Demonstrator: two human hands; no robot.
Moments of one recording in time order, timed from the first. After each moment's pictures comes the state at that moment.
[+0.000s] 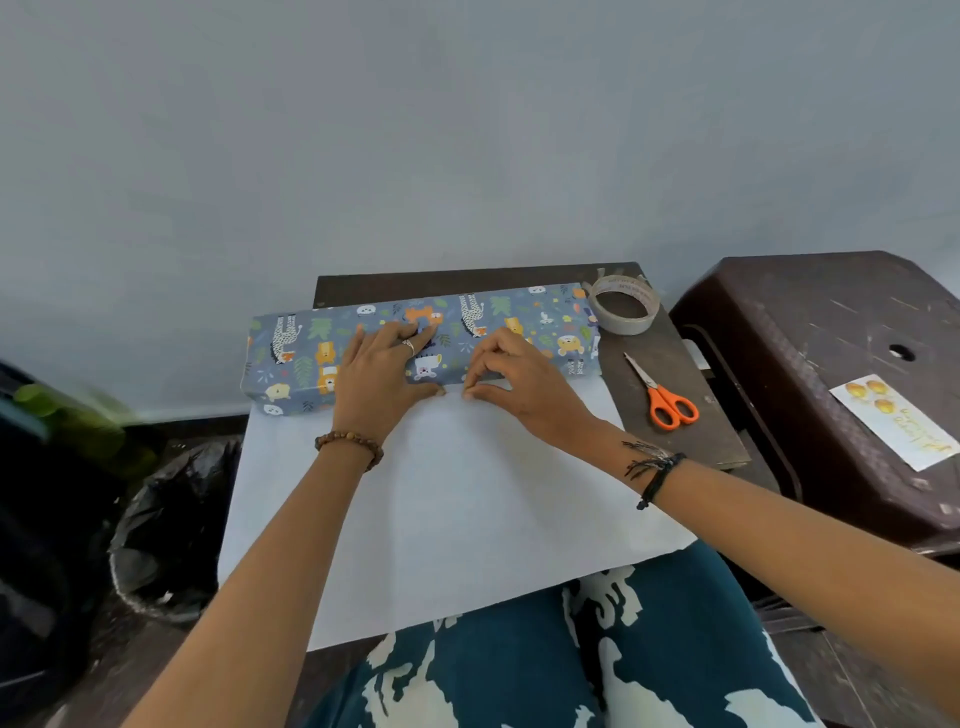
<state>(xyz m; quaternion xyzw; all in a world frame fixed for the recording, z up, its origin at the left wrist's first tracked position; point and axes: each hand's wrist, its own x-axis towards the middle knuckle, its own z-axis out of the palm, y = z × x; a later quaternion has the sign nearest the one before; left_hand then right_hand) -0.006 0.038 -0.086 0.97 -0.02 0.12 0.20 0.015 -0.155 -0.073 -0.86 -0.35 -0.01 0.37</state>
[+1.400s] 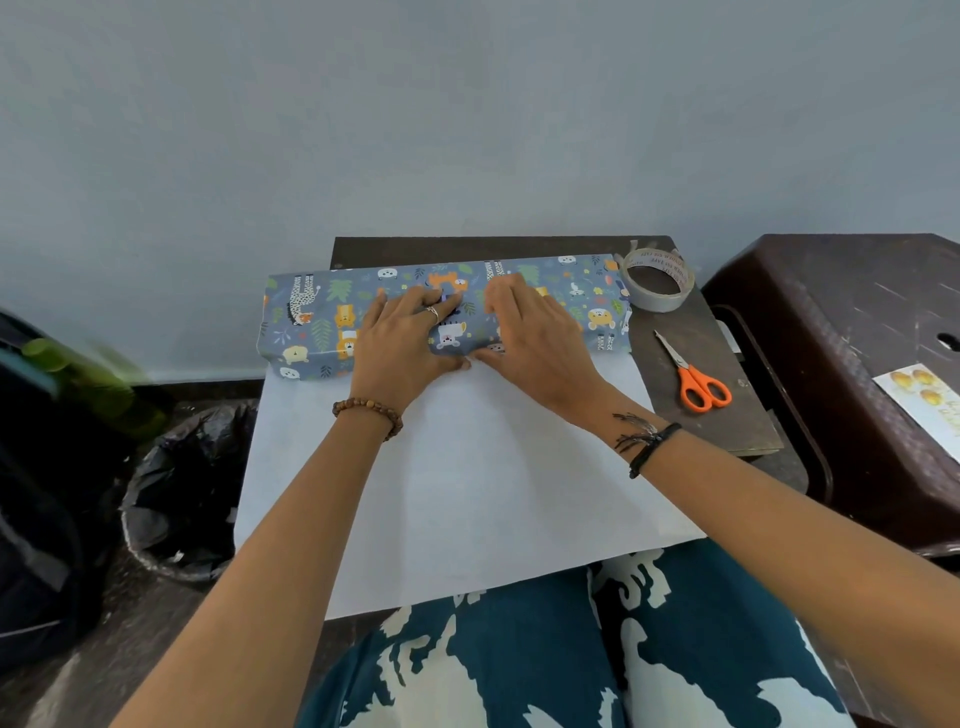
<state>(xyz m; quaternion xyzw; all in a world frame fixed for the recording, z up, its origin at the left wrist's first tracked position) -0.007 0.041 -0.089 0.97 -0.03 0.13 0.20 0.026 -0.127 -0.081 -0.87 -0.37 -0.29 0.15</state>
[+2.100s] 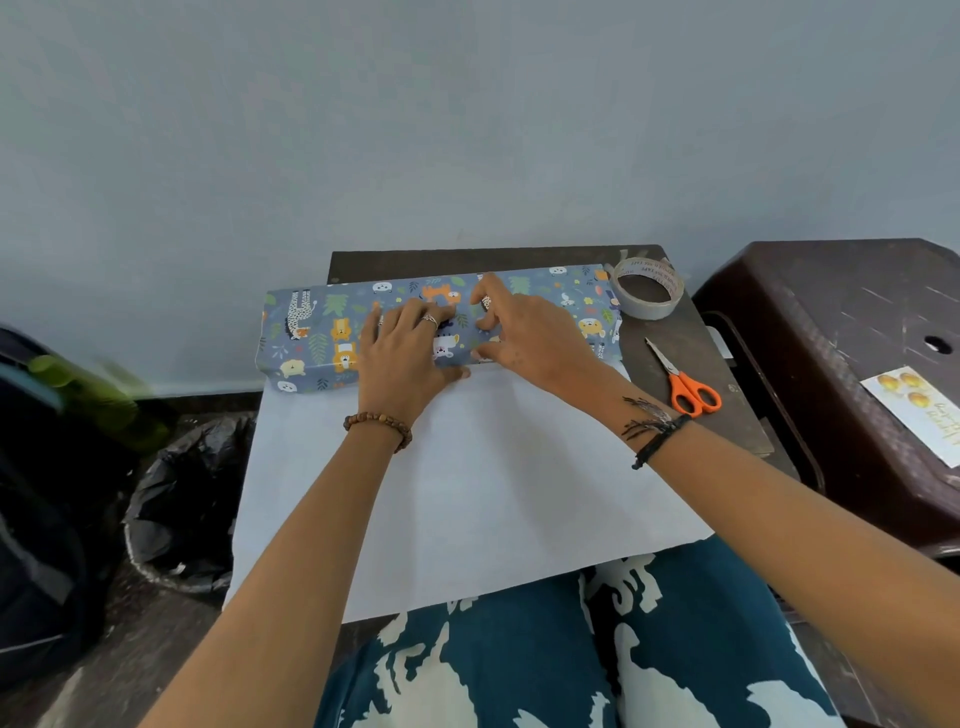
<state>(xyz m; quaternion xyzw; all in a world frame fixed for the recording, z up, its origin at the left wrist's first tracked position) -0.007 0.028 -0.094 0.97 0.00 0.17 0.14 0.031 -0.128 -0.047 -0.93 -0.30 -0.04 0.22</state>
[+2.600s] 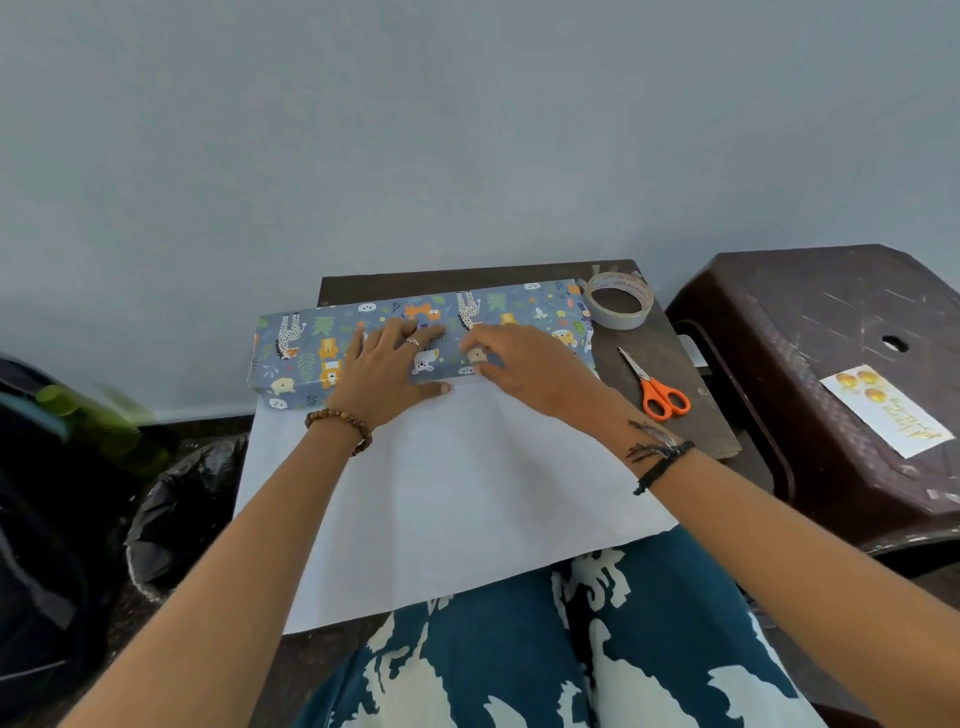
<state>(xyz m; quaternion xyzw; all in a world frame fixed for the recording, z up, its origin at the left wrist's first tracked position) -0.010 0.037 -0.071 0.99 -0.04 0.02 0.10 0.011 -0.156 -0.033 -0.92 -0.32 0.03 0.21</state>
